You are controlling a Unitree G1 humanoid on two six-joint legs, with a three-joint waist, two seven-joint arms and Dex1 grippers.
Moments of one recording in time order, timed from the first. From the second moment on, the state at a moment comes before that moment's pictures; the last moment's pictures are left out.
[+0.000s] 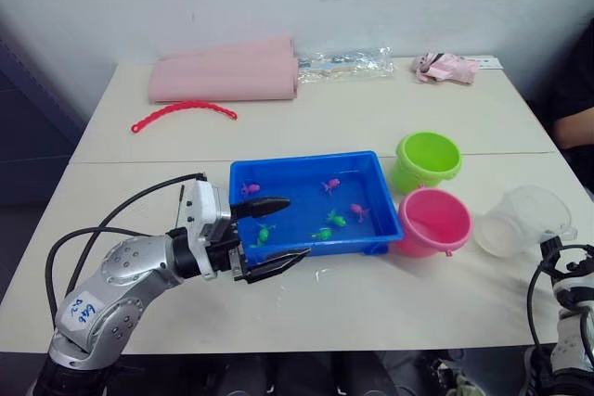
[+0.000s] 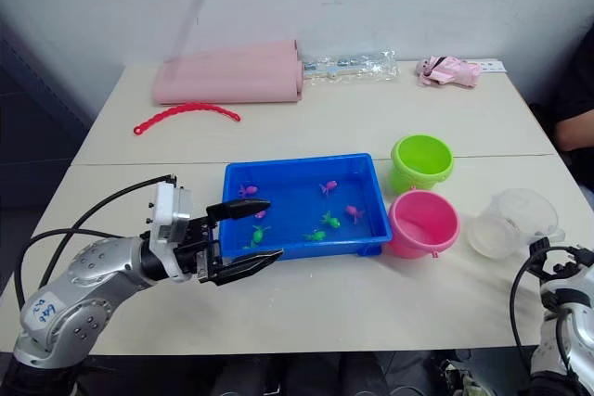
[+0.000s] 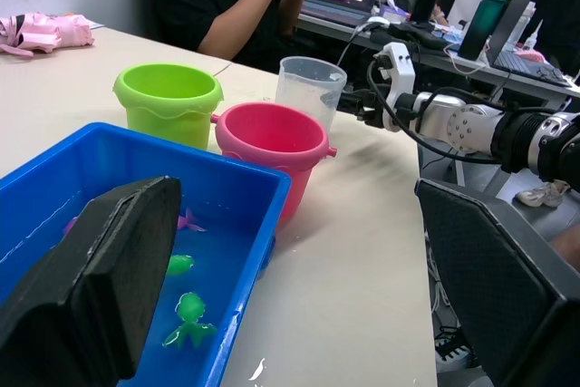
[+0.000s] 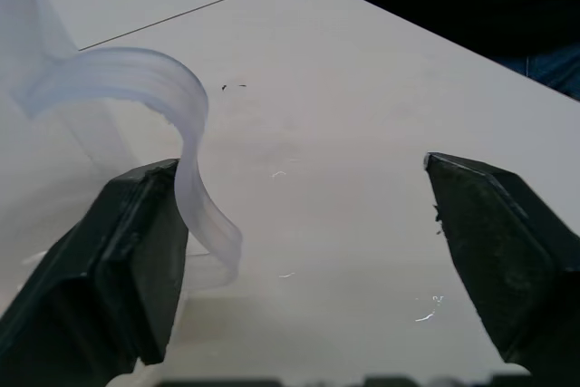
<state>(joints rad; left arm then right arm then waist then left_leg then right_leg) -0.11 0.62 0.03 -0.63 -0.76 0.54 -0.69 -0.11 -0.48 -0.70 0.53 0.50 -0.05 0.33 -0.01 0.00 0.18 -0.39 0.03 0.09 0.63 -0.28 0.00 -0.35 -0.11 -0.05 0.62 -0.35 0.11</state>
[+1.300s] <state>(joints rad) -0.24 0.50 -0.08 -0.45 -0.62 0.45 -0.79 0.05 -0.74 -0.58 0.10 0.14 -0.22 0.39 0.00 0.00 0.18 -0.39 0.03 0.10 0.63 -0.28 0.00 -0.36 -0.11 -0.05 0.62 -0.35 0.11</state>
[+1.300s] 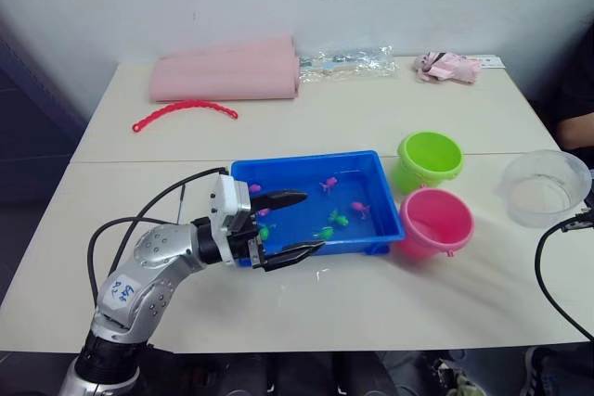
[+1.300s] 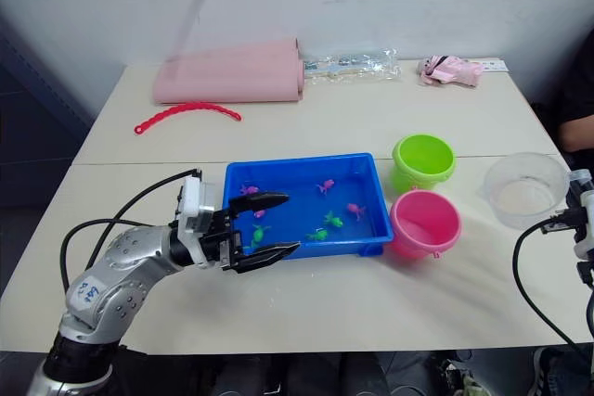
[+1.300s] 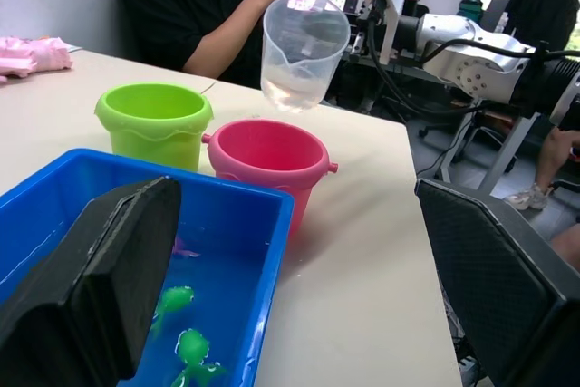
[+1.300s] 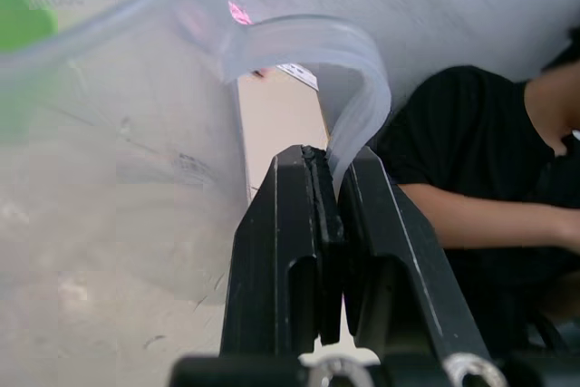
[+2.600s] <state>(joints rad) -0.31 0.44 -0.16 -0.31 -0.51 0.39 -0.91 0.01 -0.80 -0.47 0.09 -0.37 -0.54 0.18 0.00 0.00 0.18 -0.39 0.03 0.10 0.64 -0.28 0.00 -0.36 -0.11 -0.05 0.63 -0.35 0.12</state>
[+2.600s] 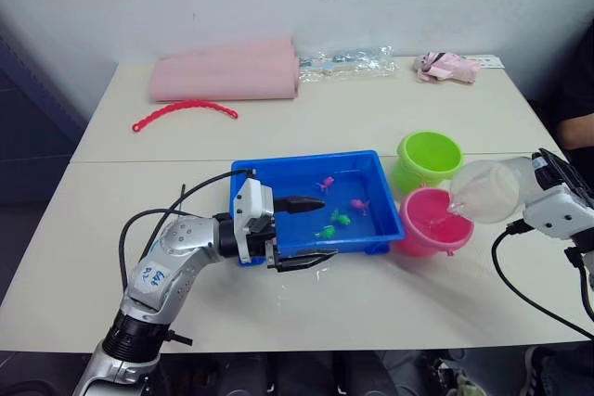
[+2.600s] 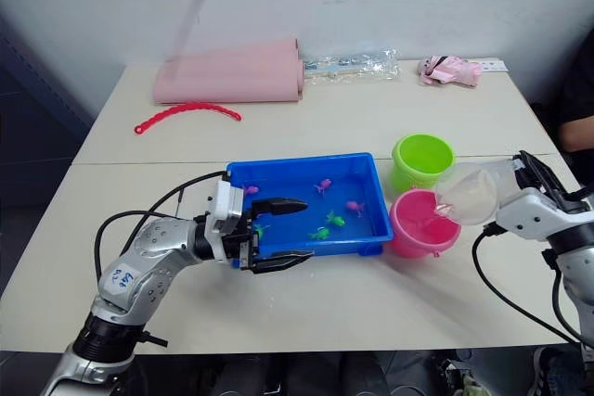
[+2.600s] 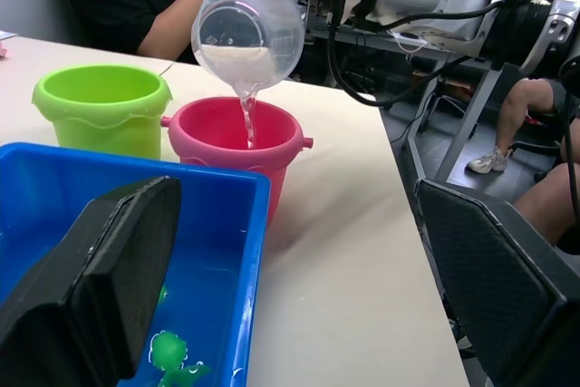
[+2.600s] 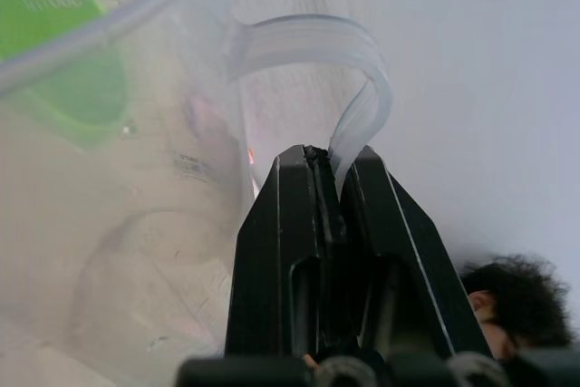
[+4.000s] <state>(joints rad) -0.31 0.44 -0.16 -0.30 -0.49 0.37 -0.91 -0.03 -0.73 -0.44 0.14 -0.04 -0.37 0.20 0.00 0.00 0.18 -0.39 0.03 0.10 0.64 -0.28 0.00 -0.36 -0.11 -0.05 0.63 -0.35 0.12</state>
